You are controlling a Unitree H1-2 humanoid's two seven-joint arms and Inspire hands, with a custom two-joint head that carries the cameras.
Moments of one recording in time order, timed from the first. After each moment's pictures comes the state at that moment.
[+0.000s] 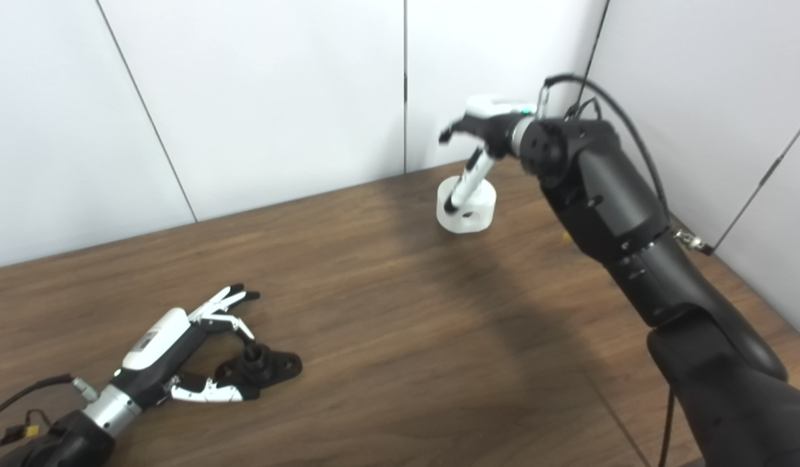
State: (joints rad) left arm -0.56 0.51 -0.93 0.51 0.24 -0.48 0.21; right arm -0.70 -0.71 0.24 0.01 -0.86 0.46 0.89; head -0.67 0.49
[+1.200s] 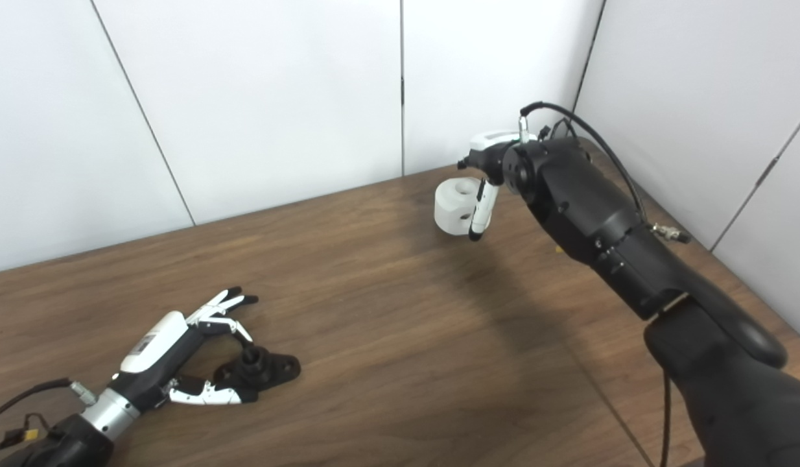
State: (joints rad) left arm -0.56 0.52 -0.95 0.51 0.23 -0.48 0.22; right arm -0.73 -0.70 0.36 0.19 -0.93 0.43 0.79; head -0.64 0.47
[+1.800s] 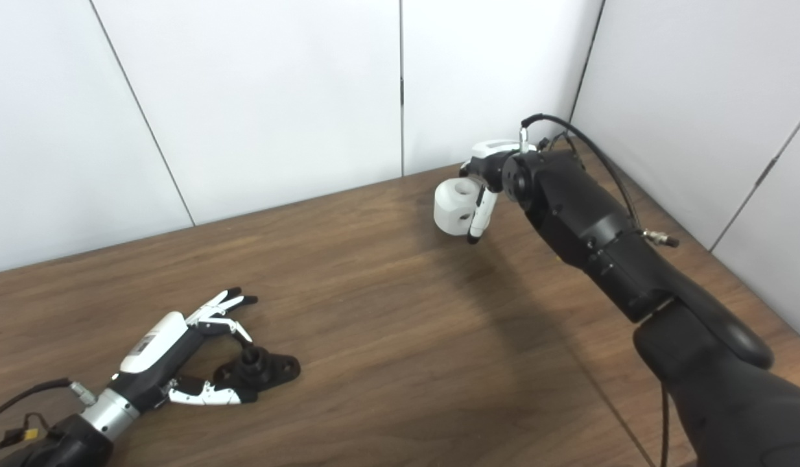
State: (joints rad) left arm -0.57 0.52 -0.96 0.52 0.22 -0.48 0.23; right arm -0.74 -0.67 0.36 0.32 -0.88 0.40 0.69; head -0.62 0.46
